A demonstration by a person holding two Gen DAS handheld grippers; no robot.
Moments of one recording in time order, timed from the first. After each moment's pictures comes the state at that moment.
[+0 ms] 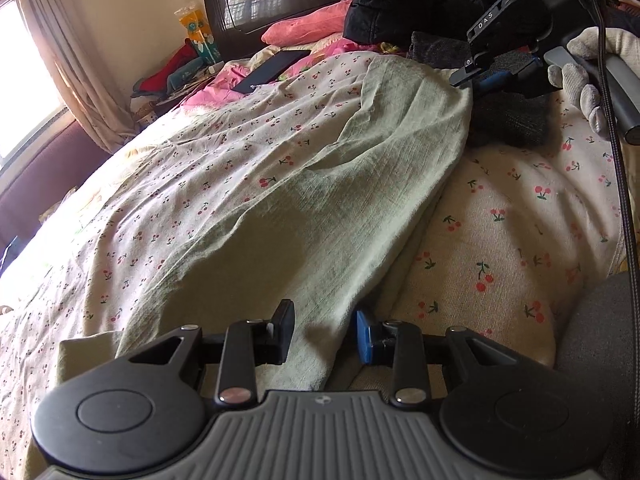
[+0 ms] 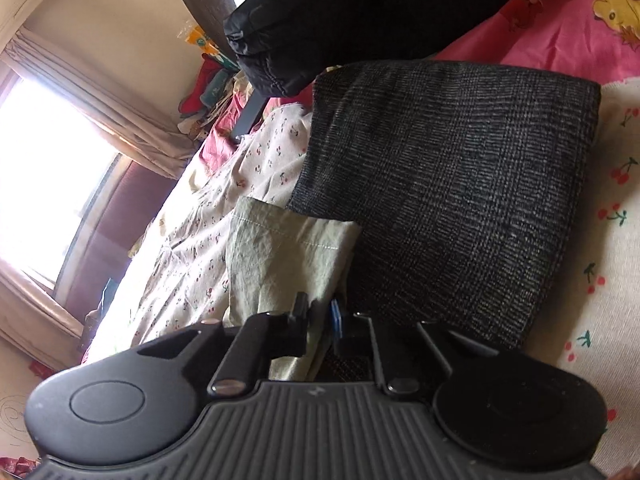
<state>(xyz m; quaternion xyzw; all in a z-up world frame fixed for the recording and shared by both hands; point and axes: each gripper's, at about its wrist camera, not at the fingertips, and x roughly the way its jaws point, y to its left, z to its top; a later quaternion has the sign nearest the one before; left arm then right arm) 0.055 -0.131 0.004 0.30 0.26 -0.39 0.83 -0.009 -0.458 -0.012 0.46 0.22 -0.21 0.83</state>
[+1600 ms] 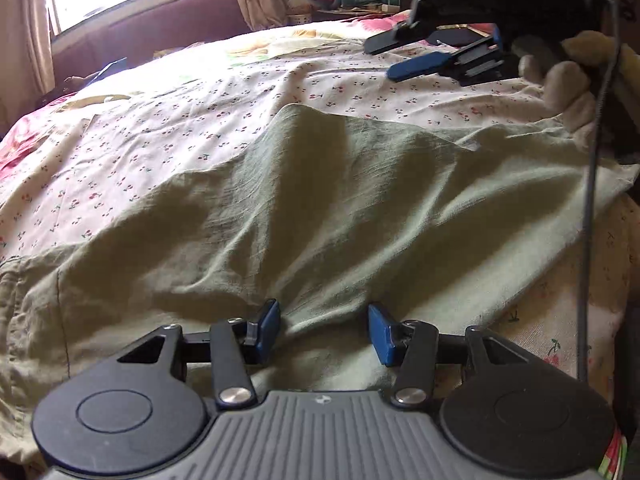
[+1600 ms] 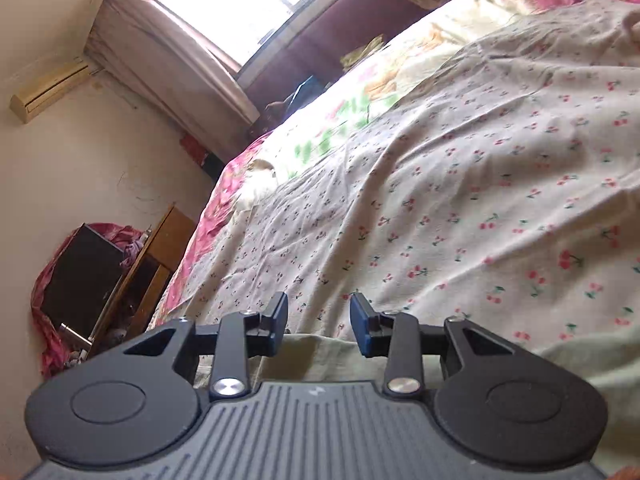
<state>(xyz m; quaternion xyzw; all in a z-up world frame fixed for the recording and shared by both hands) 0.086 0.023 -0.009 0.12 0.38 -0.21 0.89 0.195 -0.234 0.025 0.32 0.36 0.21 0.85</state>
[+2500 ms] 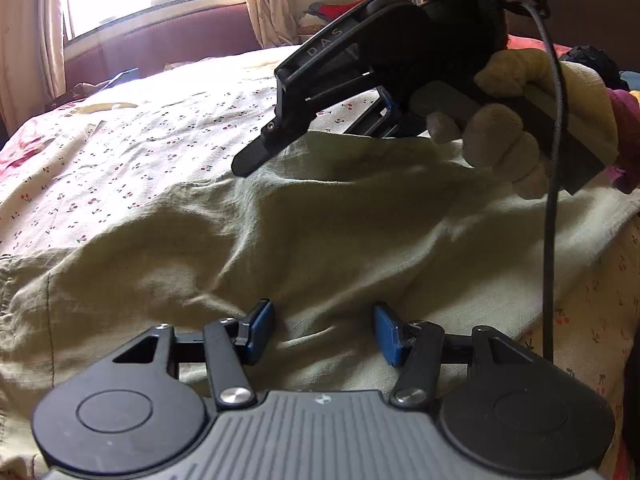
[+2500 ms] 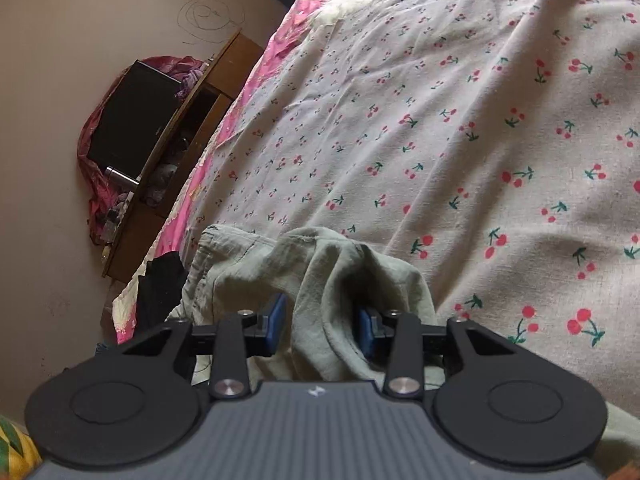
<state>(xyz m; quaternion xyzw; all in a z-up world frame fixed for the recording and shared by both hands) 0.092 0.028 -0.023 0.10 0.36 -0.21 0.90 0.247 -0.127 -0.015 0.25 0.50 0.38 0.73</state>
